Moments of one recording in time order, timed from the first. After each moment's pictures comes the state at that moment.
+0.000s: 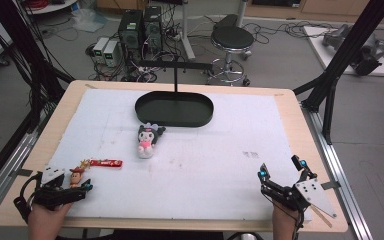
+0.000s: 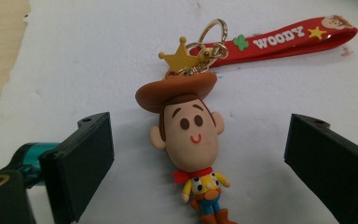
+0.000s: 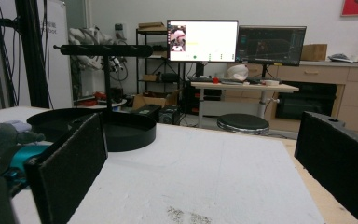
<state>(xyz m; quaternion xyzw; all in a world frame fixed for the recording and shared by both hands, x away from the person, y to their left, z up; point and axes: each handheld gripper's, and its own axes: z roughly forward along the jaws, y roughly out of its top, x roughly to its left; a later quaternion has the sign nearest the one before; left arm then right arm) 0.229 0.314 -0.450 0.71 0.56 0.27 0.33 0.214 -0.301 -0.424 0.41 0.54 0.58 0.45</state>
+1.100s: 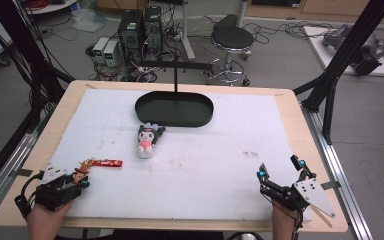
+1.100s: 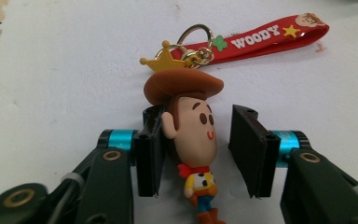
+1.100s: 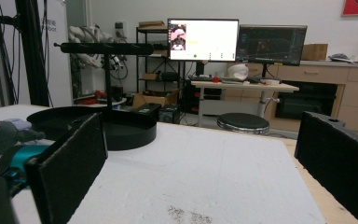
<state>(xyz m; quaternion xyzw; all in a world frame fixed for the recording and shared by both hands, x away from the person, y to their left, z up) 0.229 0.312 -0.448 0.73 0.53 0.26 0.35 0.214 -0.299 -0.424 0.41 0.54 0.58 0.45</state>
